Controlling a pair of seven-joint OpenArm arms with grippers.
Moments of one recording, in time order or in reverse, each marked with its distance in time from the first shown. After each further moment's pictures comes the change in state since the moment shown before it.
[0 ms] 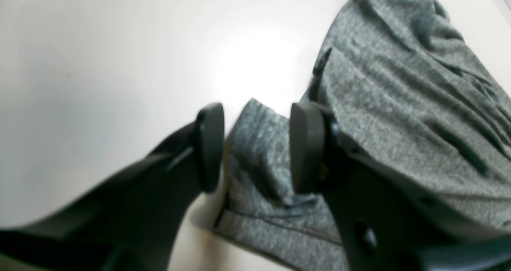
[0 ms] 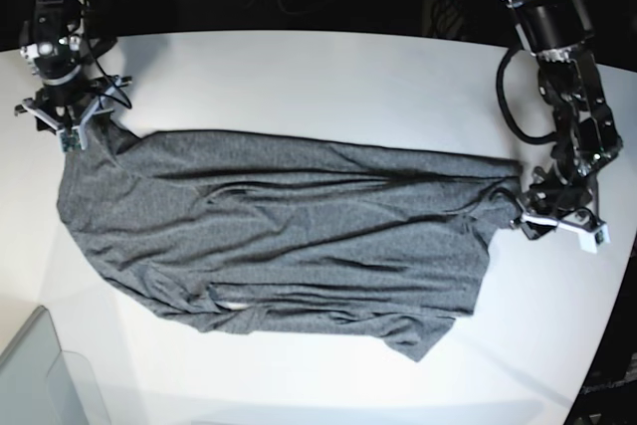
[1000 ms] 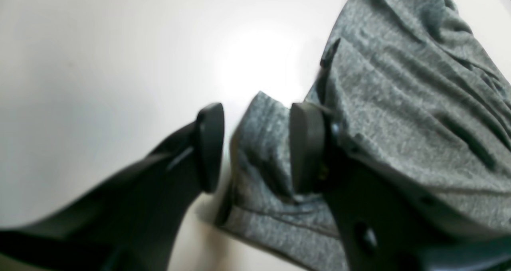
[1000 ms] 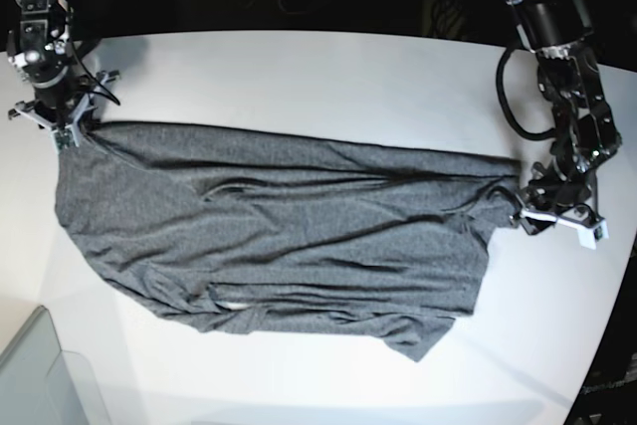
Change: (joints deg) left arm 0.6 0.0 0.0 -0.2 0.0 0.0 0.0; right arm 1.6 4.4 0.4 -6.2 0.1 5.3 3.1
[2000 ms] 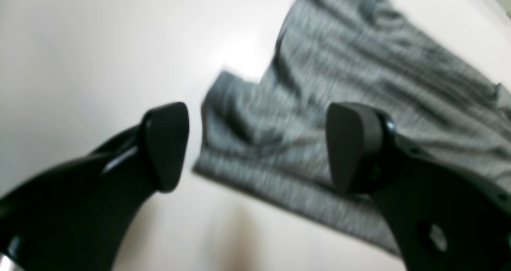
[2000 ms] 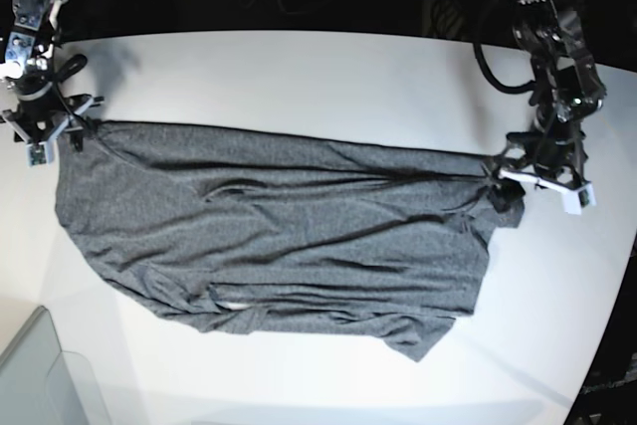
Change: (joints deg) left arm 12.9 5.9 0.1 16.2 0.0 0.0 0.2; right arm 7.1 -6.5 12.5 -4.7 -0.2 5.7 1.5
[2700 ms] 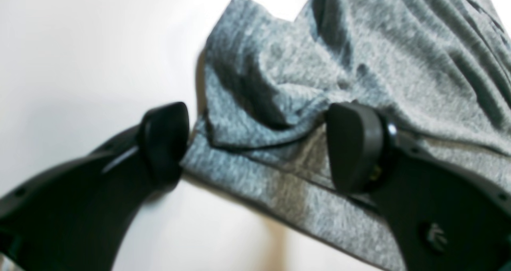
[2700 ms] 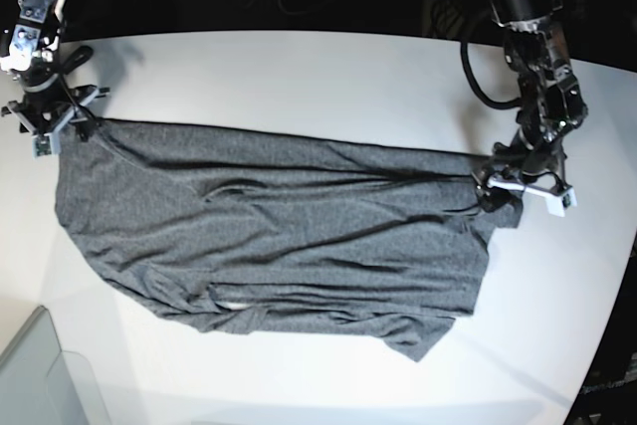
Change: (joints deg) left arm -7.7 0.5 0.1 -17.4 0.0 -0.4 -3.2; right arm -1.4 -0.9 0.1 0.0 0.0 0.0 0.1
